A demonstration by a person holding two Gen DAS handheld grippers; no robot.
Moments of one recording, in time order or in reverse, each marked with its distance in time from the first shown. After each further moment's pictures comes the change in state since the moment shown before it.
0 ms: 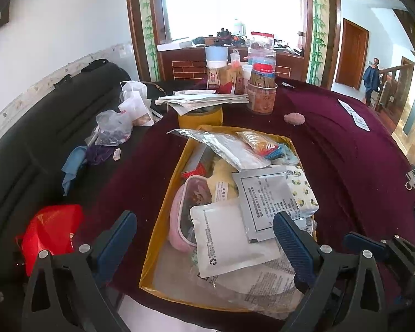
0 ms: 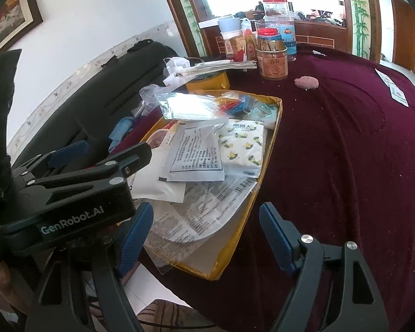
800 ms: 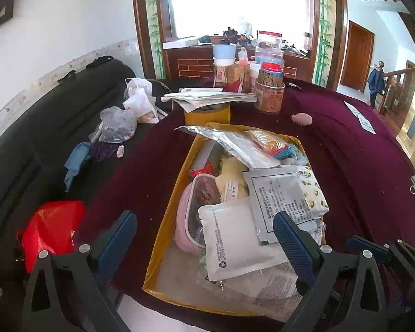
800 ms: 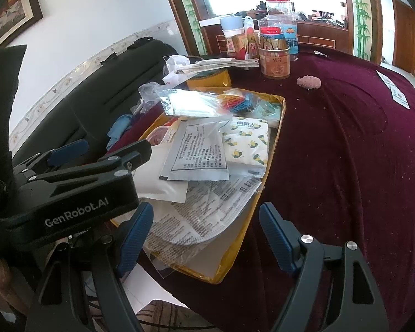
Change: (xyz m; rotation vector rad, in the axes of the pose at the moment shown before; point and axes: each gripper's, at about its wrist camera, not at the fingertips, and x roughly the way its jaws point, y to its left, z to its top) left arm 0.009 0.007 -0.001 -0.019 0.009 0.017; right arm 0.005 0.006 -0.002 -0.013 0.006 -0.009
